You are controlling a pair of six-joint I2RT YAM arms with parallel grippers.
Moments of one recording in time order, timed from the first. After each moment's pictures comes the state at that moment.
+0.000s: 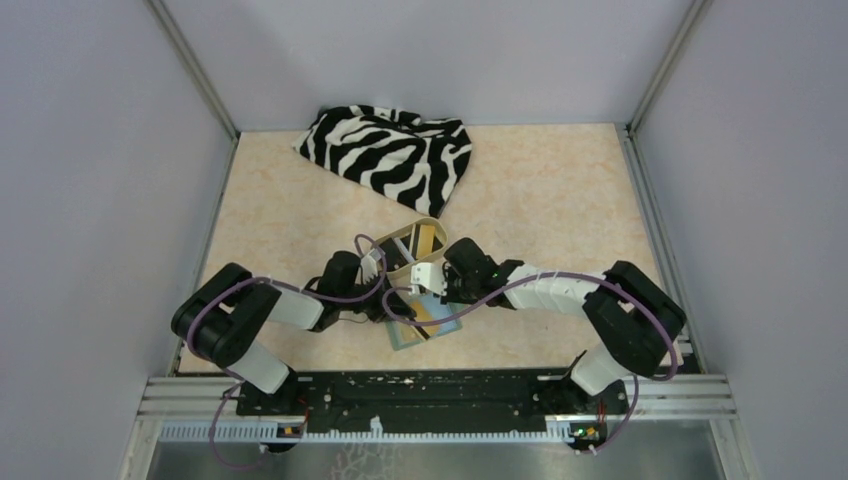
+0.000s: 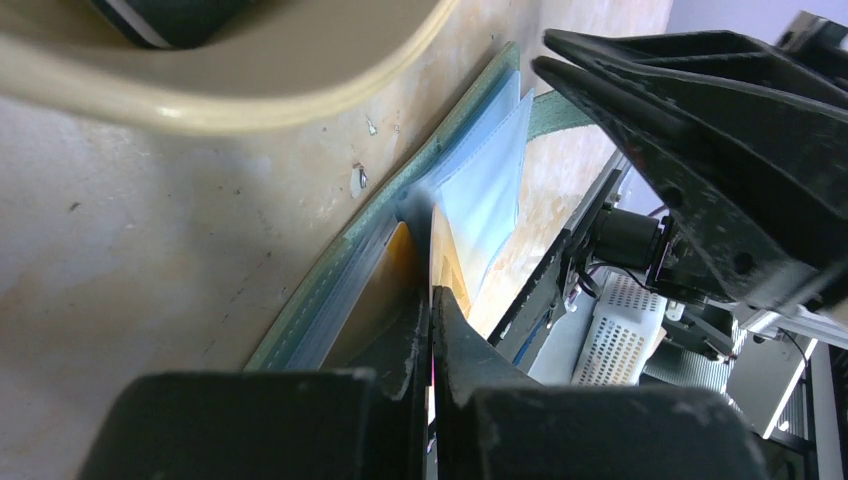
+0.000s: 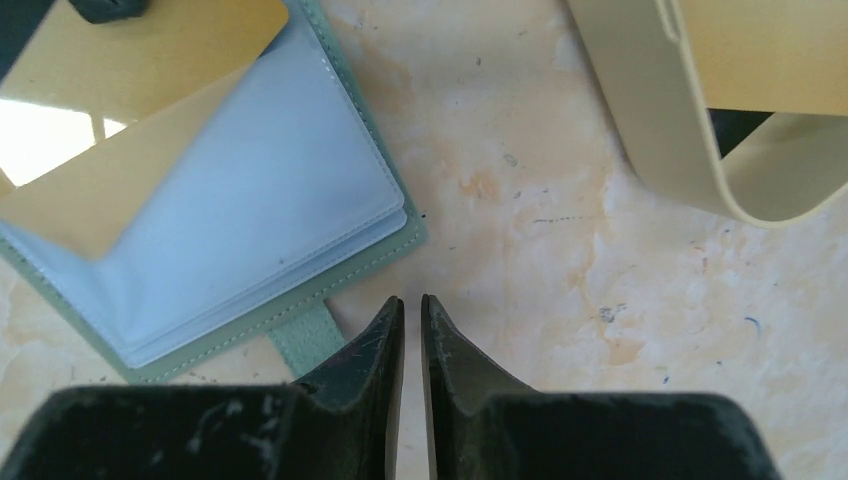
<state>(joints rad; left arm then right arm) -0.58 1.58 0.33 0.59 0.59 -0.96 0.84 1.50 0.73 -0.16 -0.08 -0.73</state>
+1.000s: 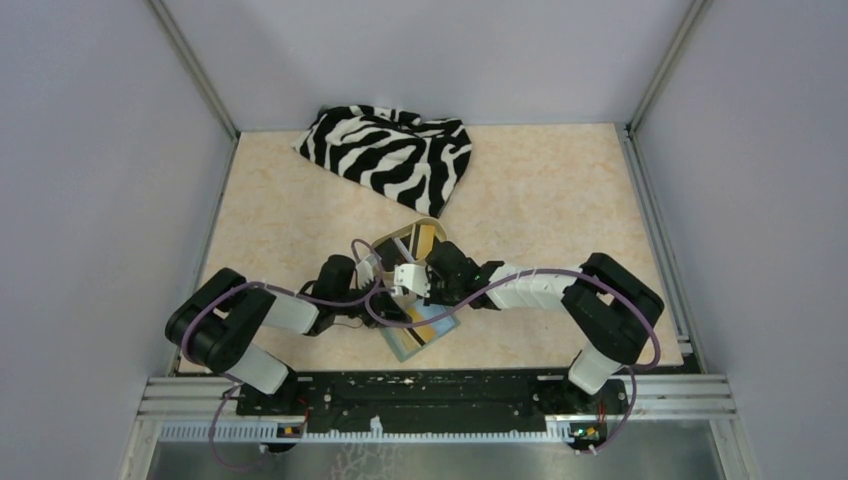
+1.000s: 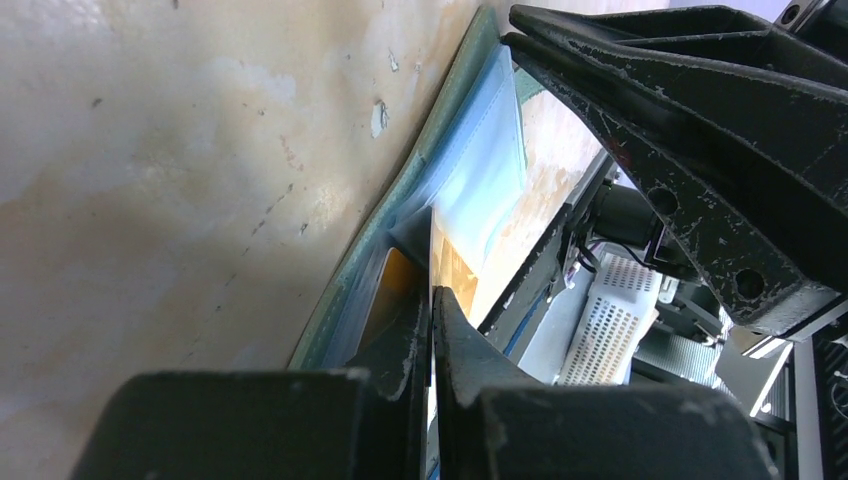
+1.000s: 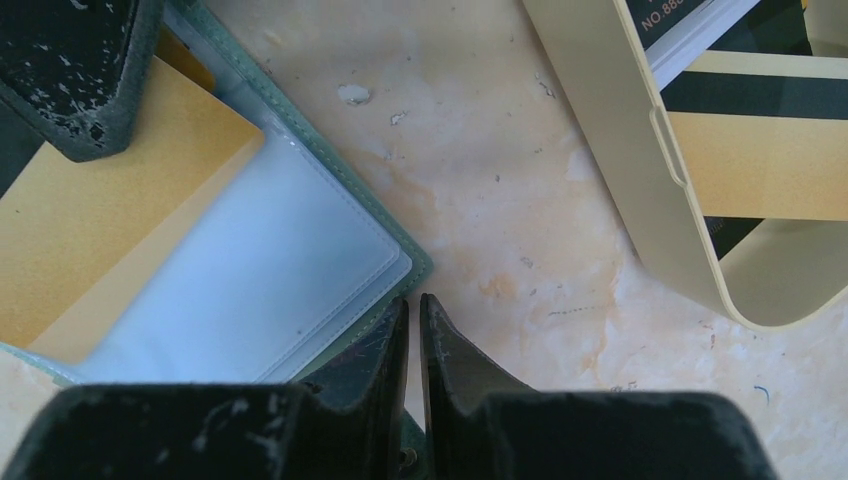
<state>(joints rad) -0.55 1.54 0.29 0.57 0.63 -0.94 0.93 1.62 0.80 -0.10 -0.05 -0.63</state>
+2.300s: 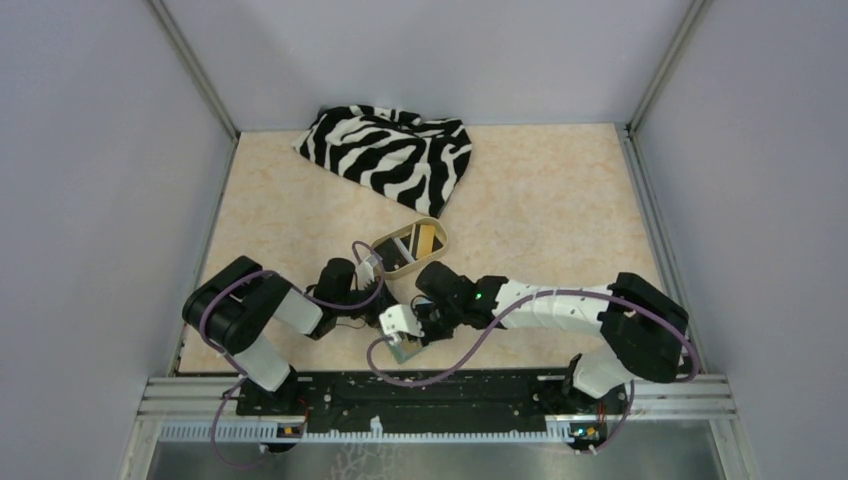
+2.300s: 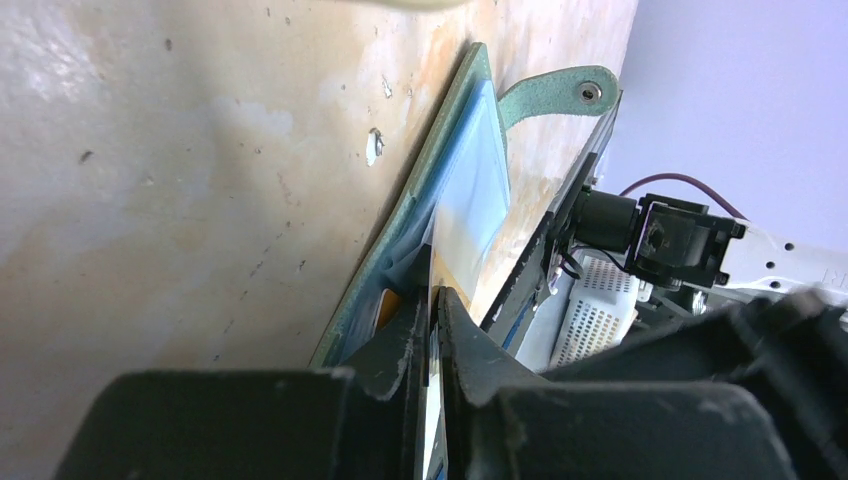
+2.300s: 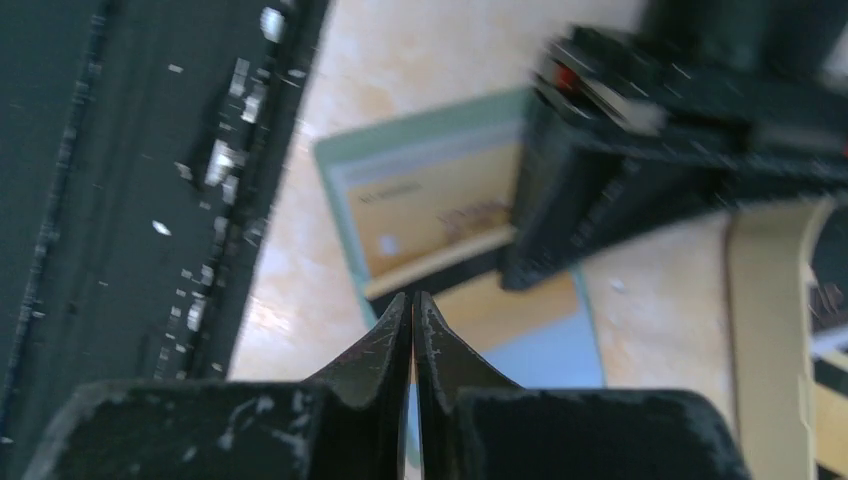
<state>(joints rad) -0.55 1.66 0.26 0.80 0.66 -1.01 1.05 1.45 0.82 -0.28 -0.40 -0.73</state>
